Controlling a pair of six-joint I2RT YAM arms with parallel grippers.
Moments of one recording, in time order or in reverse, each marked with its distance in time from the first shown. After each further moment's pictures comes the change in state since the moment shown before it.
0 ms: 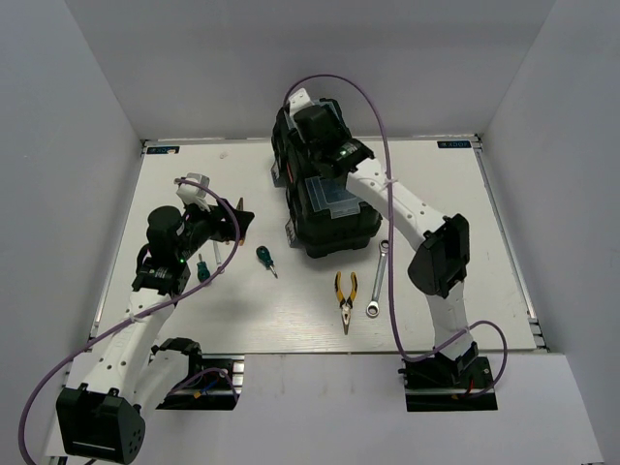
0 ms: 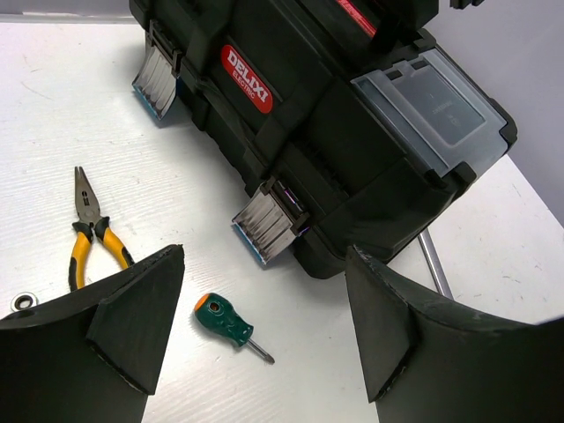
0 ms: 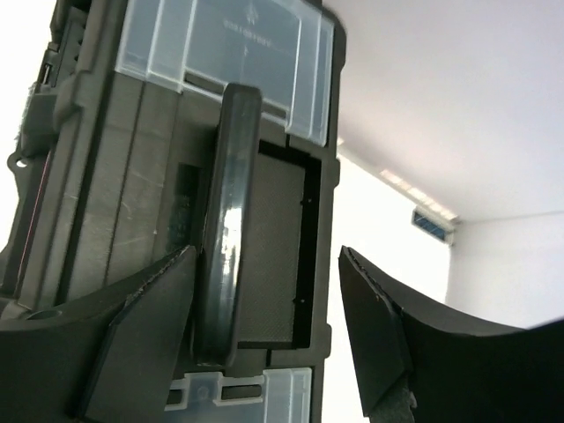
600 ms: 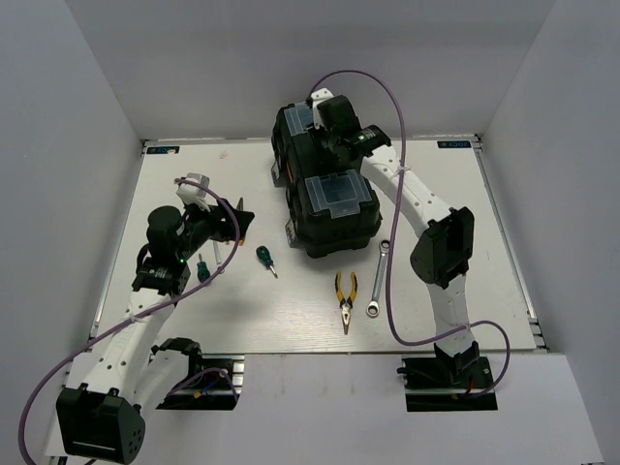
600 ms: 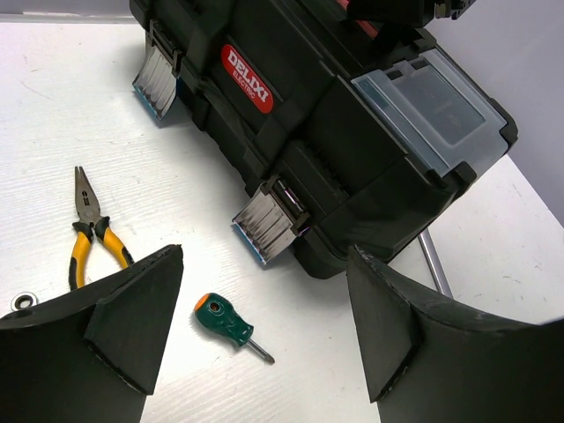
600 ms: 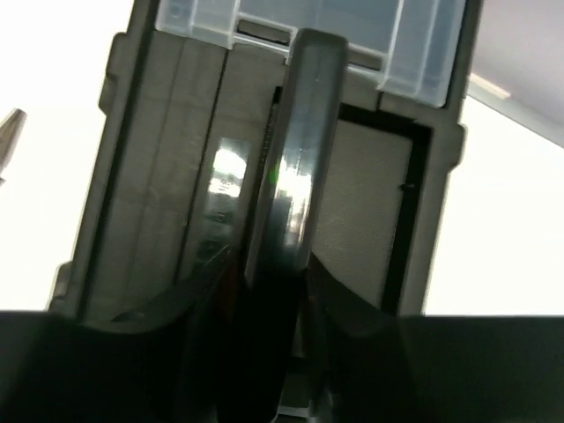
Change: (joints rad) left arm 0.000 0.000 0.000 0.000 0.000 0.000; right arm -0.148 0.048 0.074 -0.183 -0.405 0.291
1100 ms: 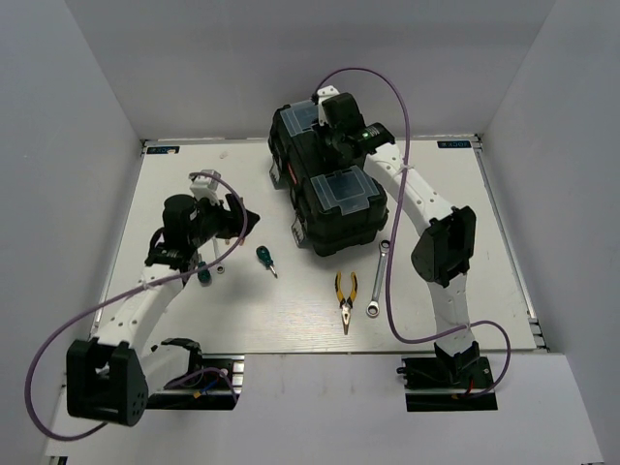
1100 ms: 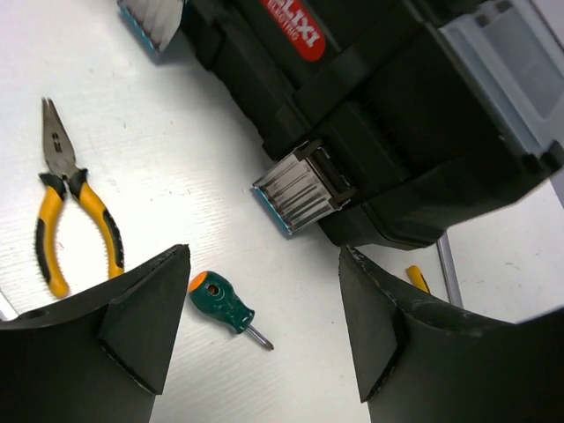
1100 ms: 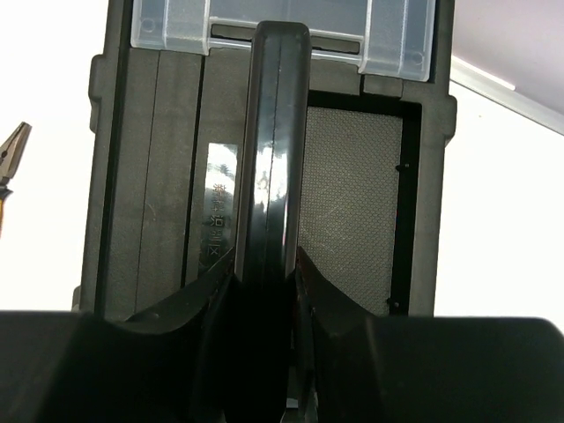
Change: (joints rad) left arm 0.000 0.184 0.016 0.013 0.019 -0.038; right arm -0.024 0.005 0.017 -0.006 -0.053 0.047
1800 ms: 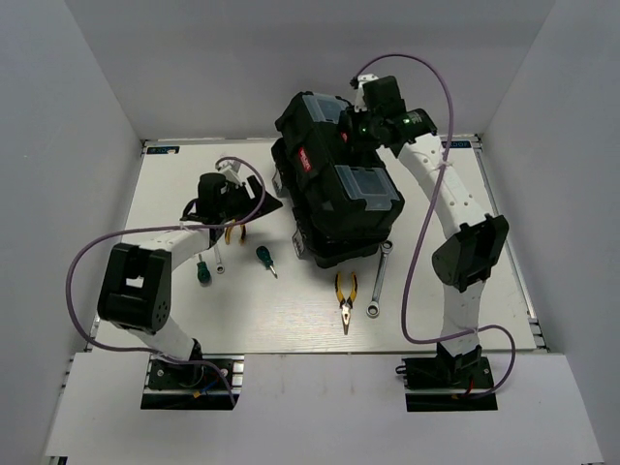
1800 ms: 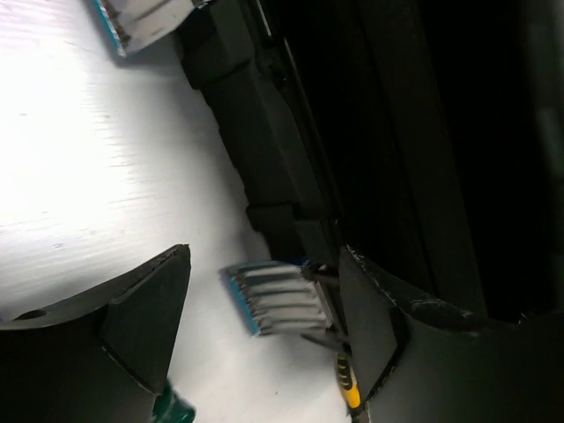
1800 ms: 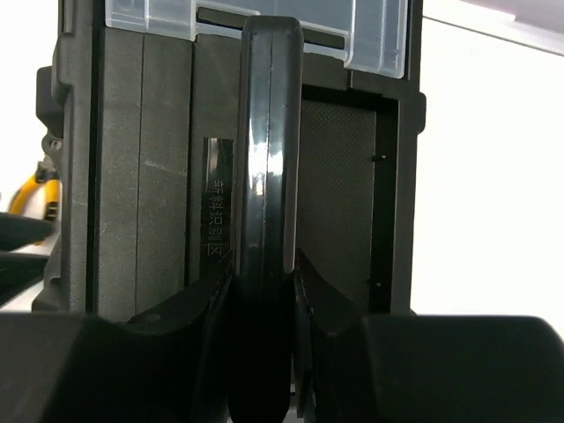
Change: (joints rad) left arm -0.054 0.550 0.212 0.183 0.048 -0.297; right arm -0.125 -0.126 0.000 -0.151 -0.155 0.113
